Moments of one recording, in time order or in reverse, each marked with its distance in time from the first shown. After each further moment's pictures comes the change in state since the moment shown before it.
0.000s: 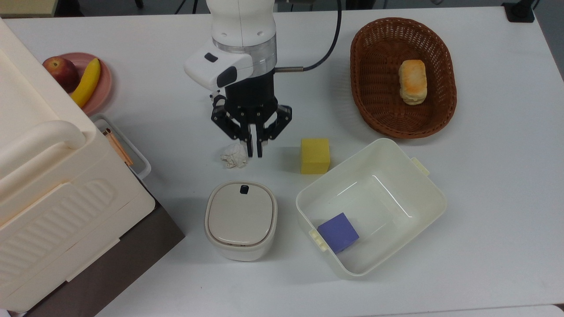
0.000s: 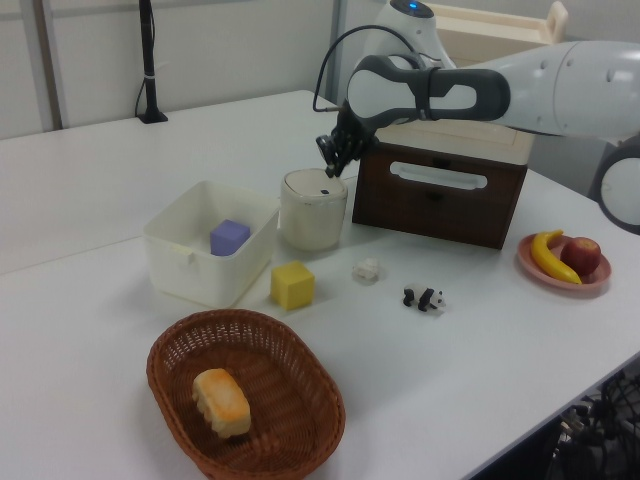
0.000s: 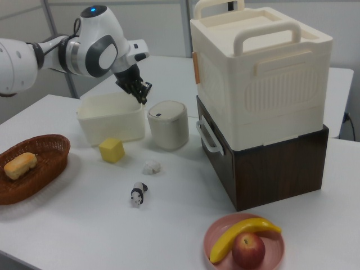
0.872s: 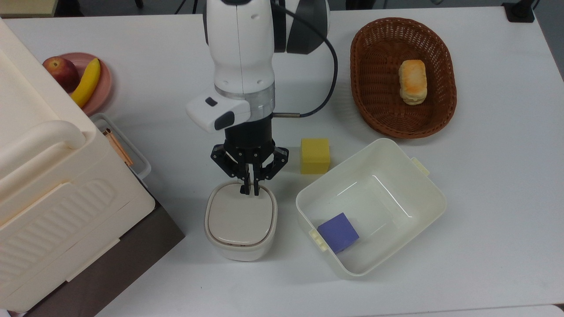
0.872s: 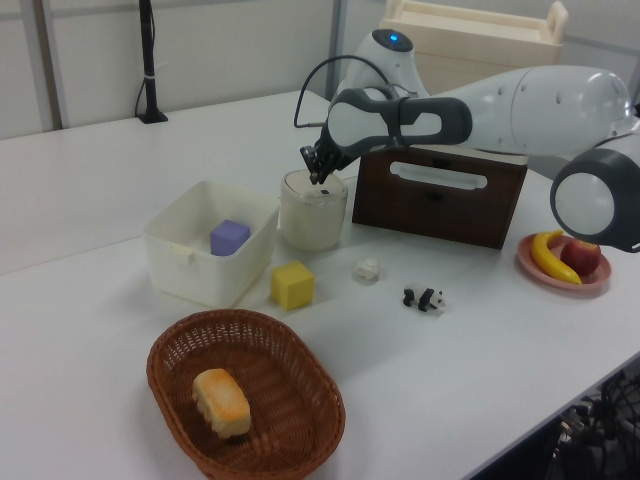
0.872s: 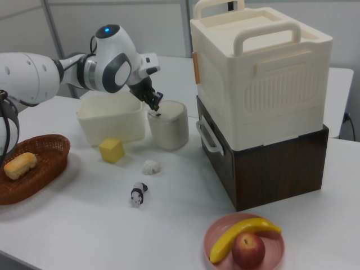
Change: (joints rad) arm -0.003 0.163 -0.009 0.089 0.000 0.134 0.063
